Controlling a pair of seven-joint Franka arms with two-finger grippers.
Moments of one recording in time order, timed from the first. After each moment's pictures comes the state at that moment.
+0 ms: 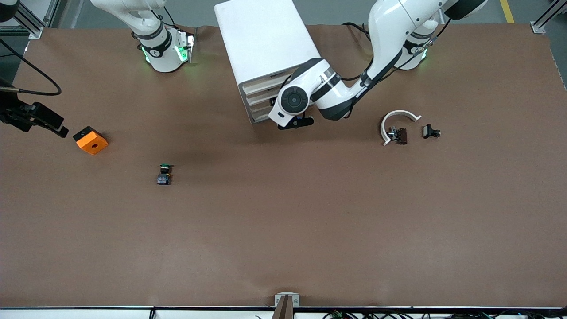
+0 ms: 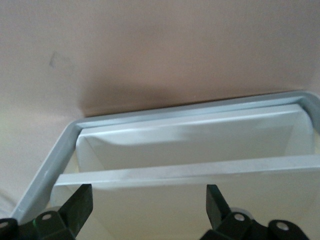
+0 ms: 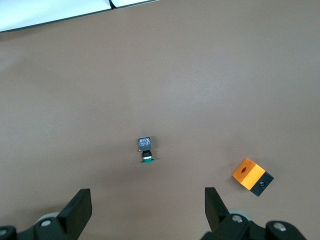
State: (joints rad) left arm -0.32 0.64 -0.68 -1.78 -0.11 1.98 -1.06; right arm 0.00 0.01 -0.02 -1.53 0.03 1.63 0.17
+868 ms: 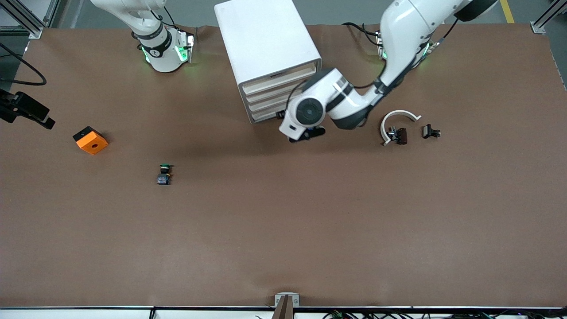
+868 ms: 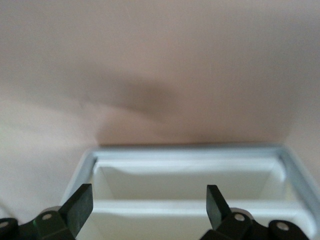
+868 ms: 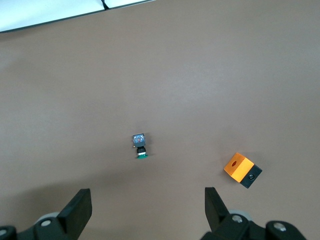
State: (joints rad) left arm -0.18 0.63 -0.66 -1.73 -0.06 1.98 -1.08; right arm -0.02 0.01 -0.01 -1.47 0.01 1.57 0.16
